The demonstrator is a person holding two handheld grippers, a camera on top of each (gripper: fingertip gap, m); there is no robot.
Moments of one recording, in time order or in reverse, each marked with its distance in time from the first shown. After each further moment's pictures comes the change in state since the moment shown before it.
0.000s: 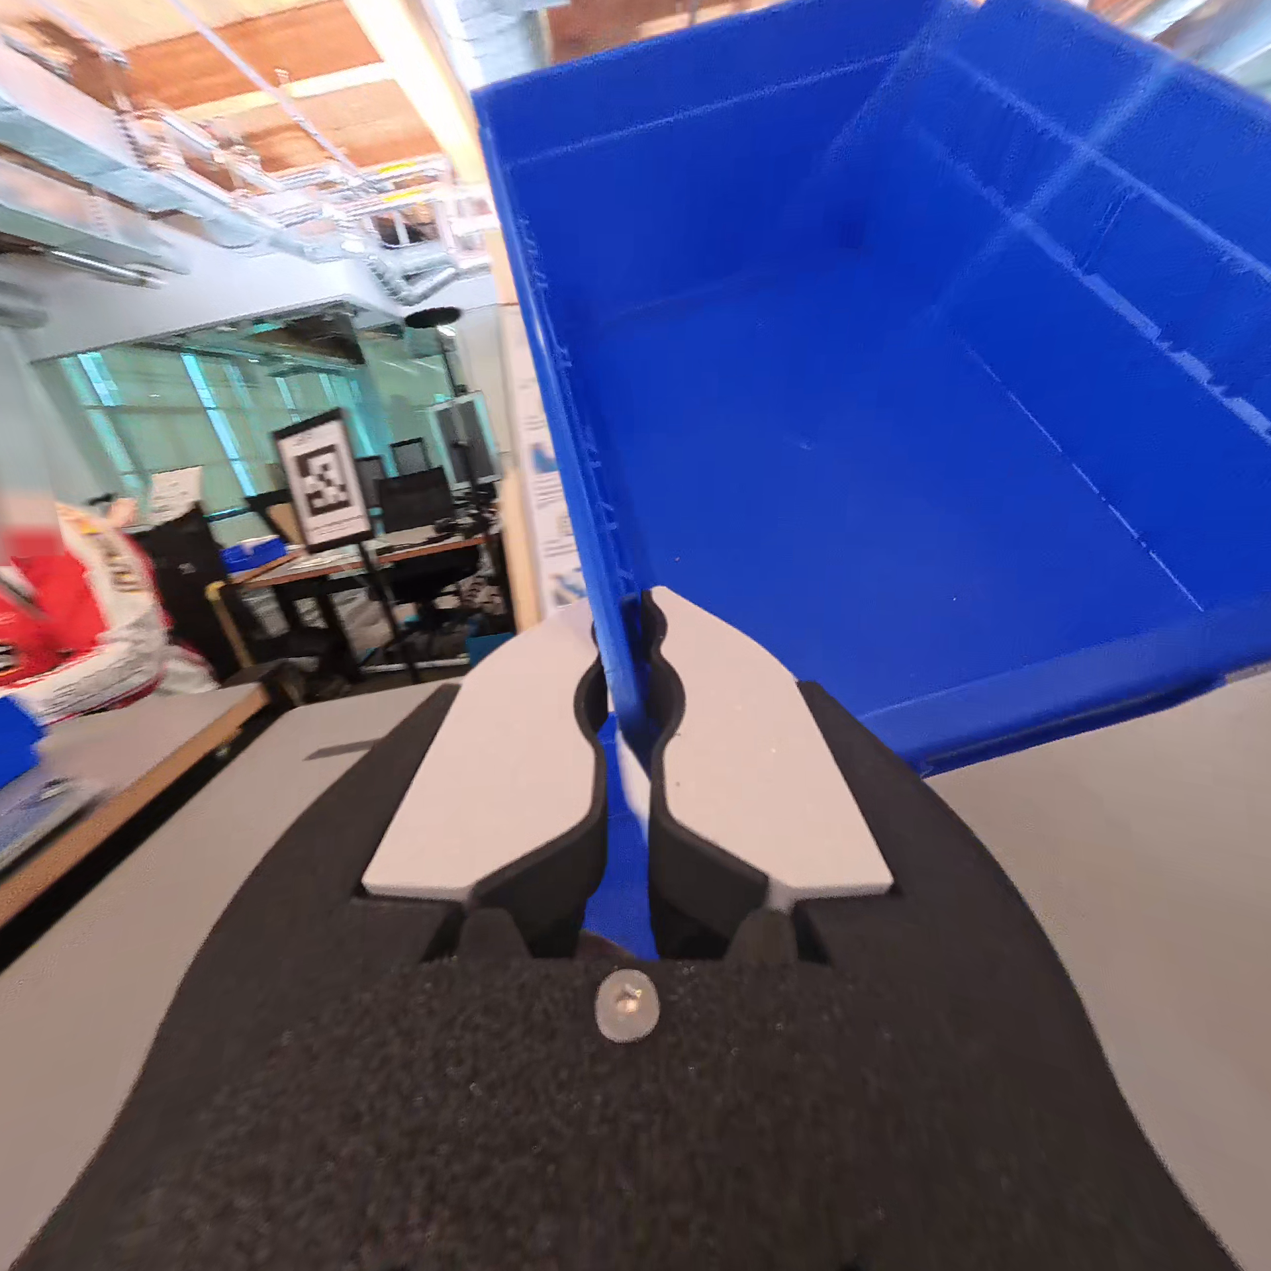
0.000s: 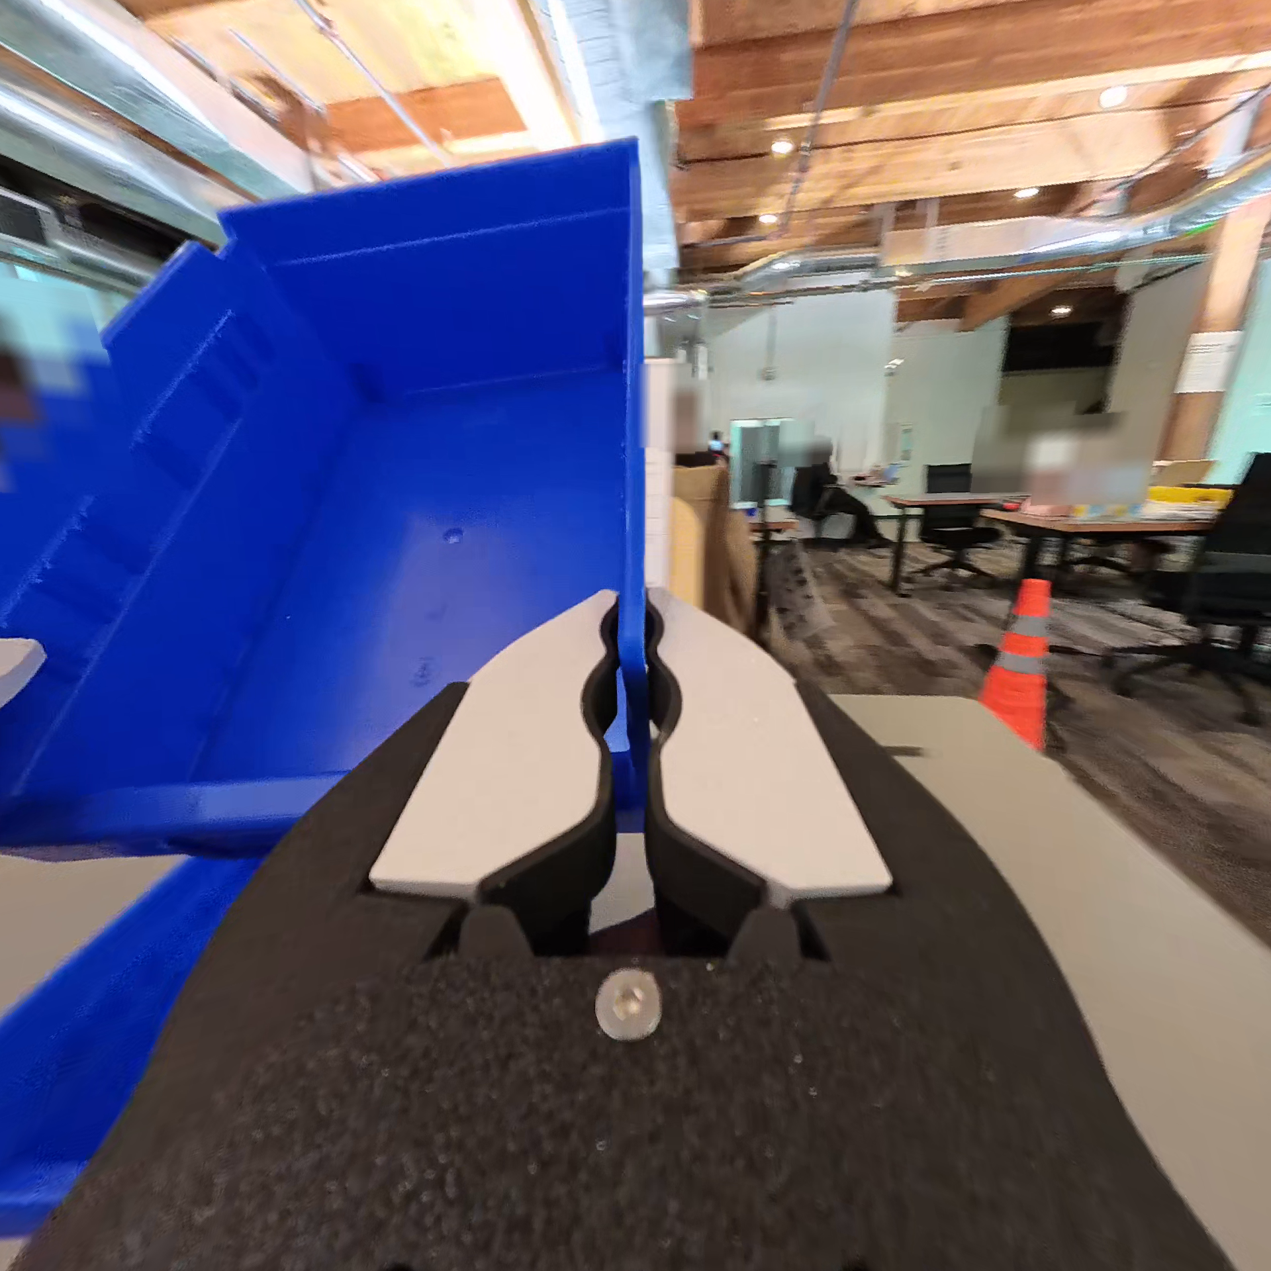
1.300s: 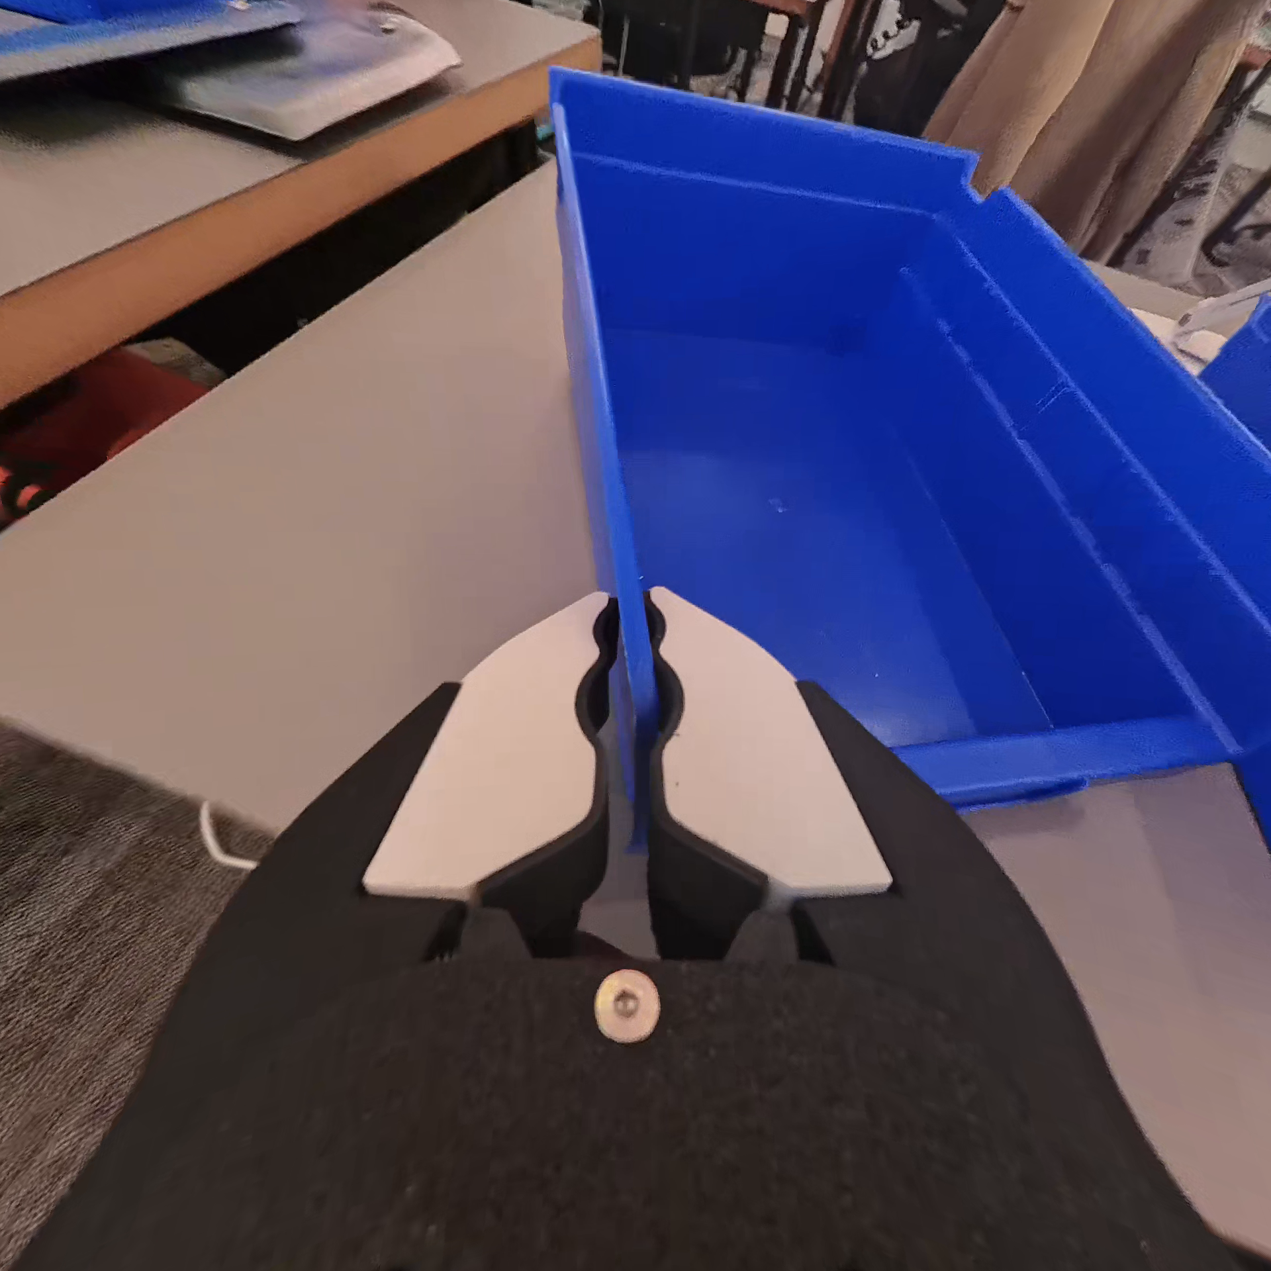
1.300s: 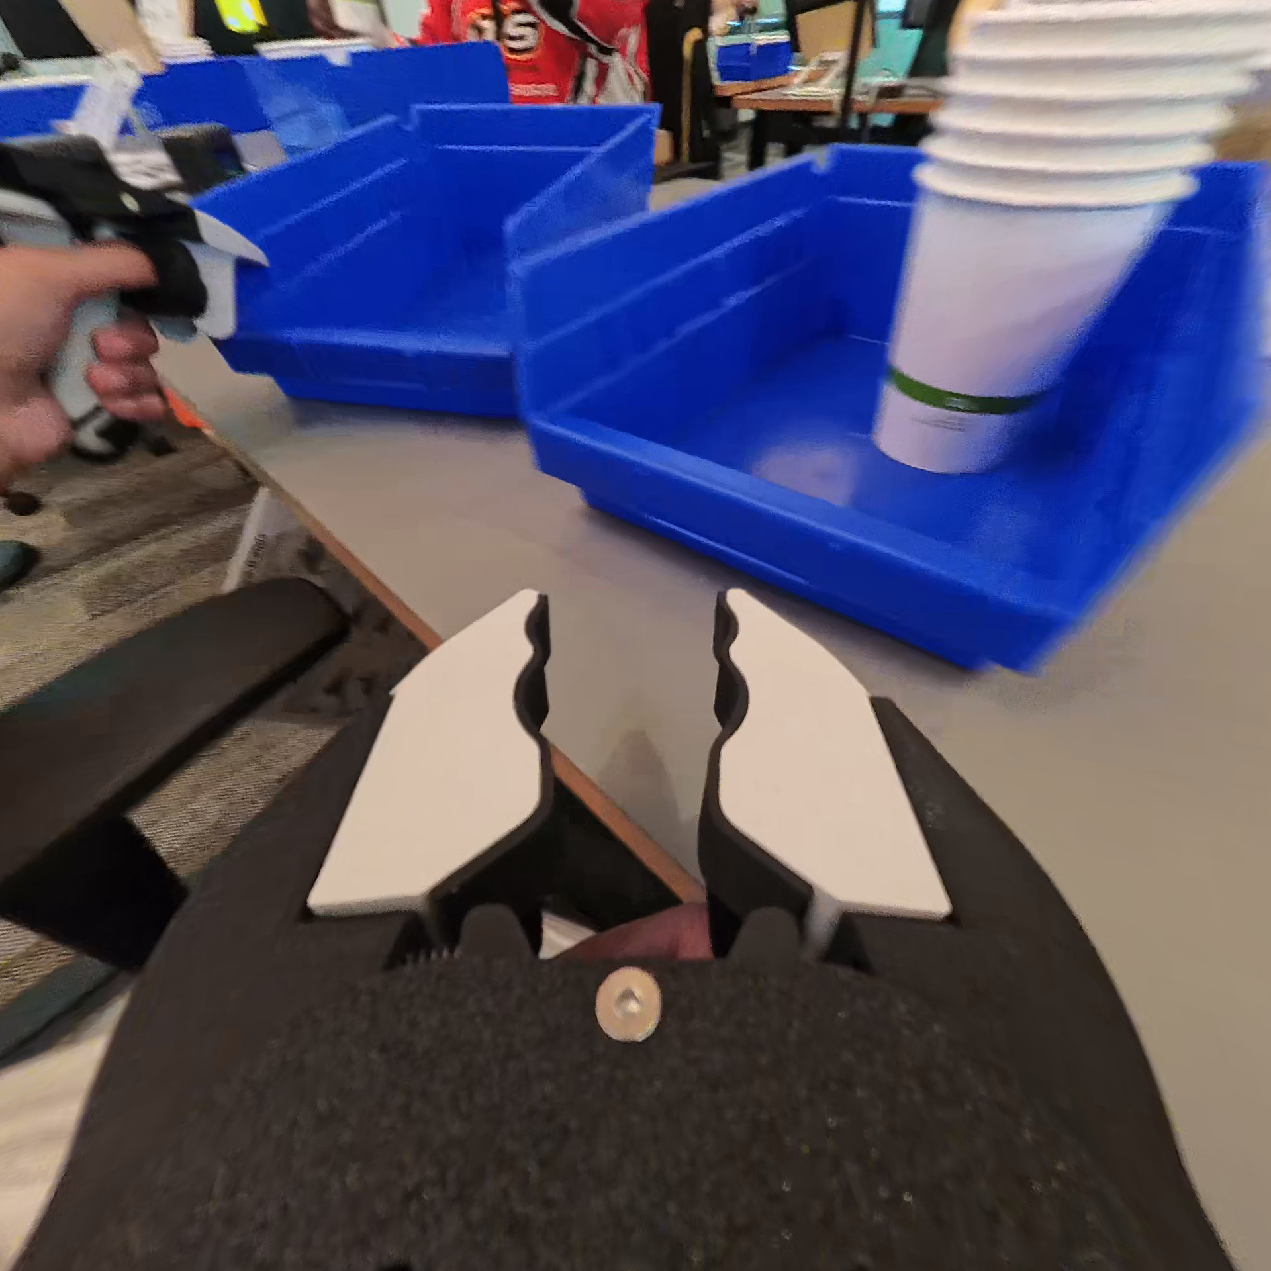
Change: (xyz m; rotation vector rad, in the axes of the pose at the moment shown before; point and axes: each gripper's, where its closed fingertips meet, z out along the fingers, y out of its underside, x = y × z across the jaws) left arm -0.309 0.276 -0.091 -0.599 -0.345 -0.381; right arm -0.192 0.234 -0.131 -0.549 -0.669 0.018
